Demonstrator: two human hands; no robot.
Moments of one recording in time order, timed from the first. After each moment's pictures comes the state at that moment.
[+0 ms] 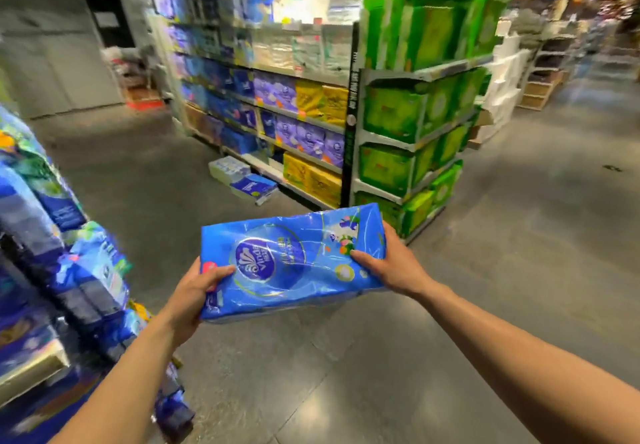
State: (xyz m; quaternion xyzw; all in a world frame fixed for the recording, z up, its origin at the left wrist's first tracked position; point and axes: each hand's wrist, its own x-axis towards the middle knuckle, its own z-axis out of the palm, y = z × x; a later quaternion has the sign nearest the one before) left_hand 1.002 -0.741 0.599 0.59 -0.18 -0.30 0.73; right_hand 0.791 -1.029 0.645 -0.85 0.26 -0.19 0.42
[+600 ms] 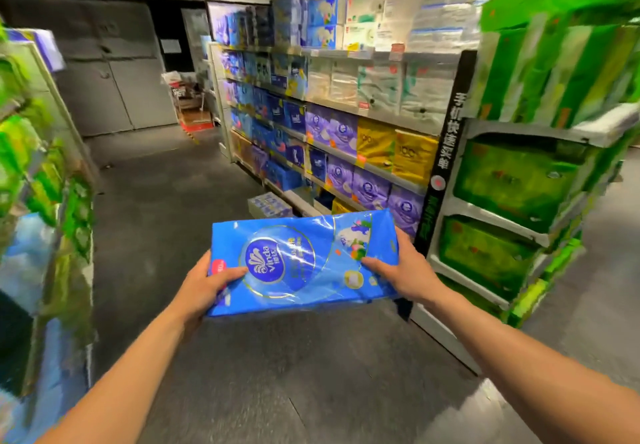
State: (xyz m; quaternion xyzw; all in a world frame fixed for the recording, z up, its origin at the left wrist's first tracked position) left_hand 1.511 -0.973 0.637 0.64 -0.17 -0.19 0.73; right_hand 1.327 -1.284 0.672 -0.85 0.20 -0.17 0.45
